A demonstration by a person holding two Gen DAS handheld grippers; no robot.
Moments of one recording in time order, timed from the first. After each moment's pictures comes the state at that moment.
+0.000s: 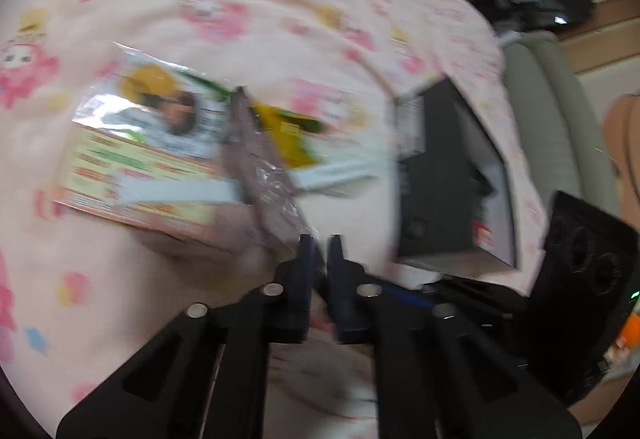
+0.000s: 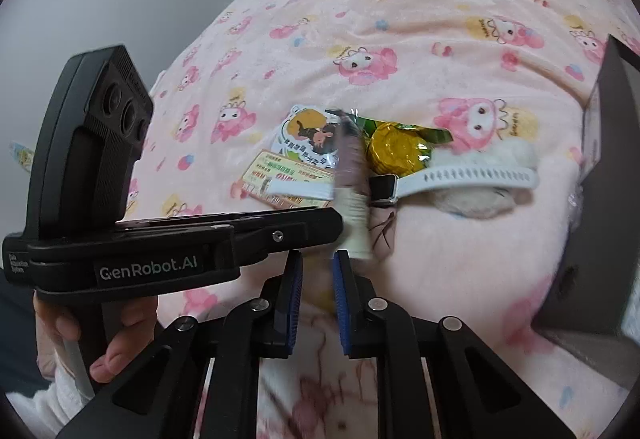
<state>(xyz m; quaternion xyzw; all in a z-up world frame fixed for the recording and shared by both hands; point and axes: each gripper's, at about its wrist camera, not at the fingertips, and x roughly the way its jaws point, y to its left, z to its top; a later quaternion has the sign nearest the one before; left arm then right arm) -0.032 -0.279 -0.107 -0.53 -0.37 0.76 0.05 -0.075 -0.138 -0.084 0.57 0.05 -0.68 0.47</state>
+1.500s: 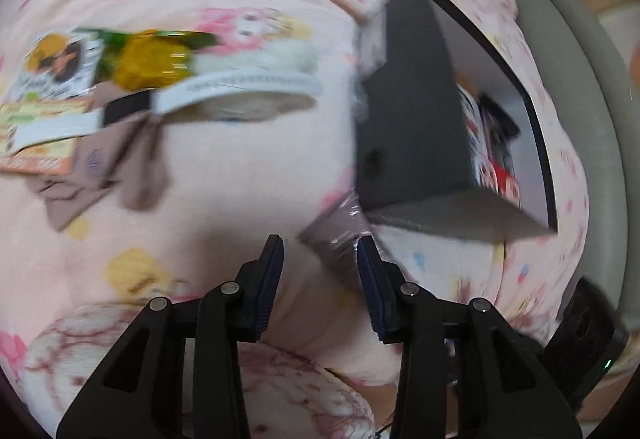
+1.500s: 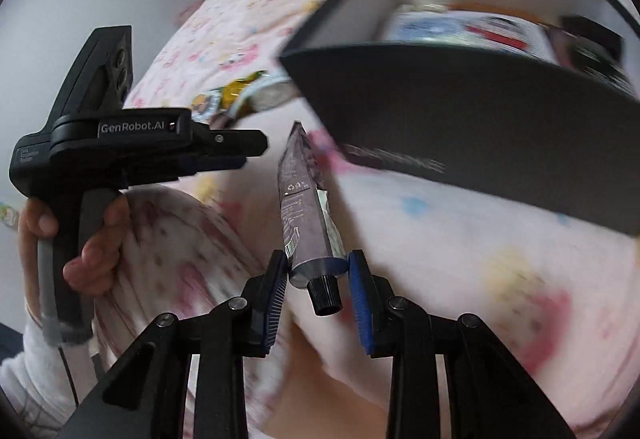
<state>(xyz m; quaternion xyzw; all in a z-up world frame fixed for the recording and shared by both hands) -0.061 -0.154 -0.133 -0.58 -0.28 0.76 0.04 -0.059 0.073 -0.105 0.57 0.00 -0.73 0.36</state>
